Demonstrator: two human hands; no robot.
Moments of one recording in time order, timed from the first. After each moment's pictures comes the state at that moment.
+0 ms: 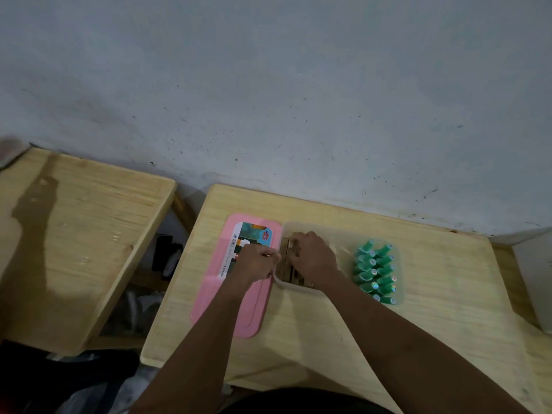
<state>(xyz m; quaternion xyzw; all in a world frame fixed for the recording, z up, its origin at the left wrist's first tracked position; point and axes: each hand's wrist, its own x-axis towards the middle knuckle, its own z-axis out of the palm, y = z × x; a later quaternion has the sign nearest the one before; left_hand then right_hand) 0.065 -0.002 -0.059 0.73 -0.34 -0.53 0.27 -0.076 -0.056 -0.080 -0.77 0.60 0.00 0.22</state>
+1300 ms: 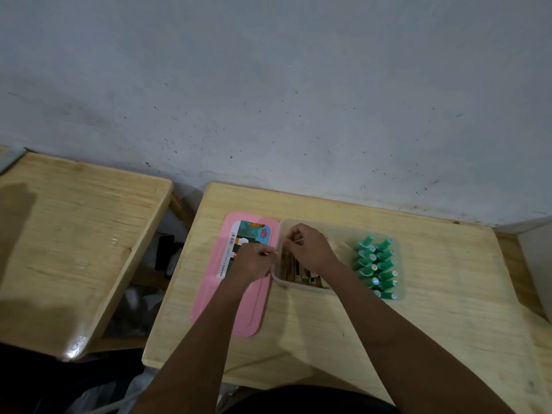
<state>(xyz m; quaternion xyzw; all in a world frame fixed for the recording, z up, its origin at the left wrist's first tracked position) 0.062 -0.001 -0.048 0.74 -0.37 -0.51 0.24 -0.078 -0.065 -0.076 -0.68 0.58 -0.14 0.43</state>
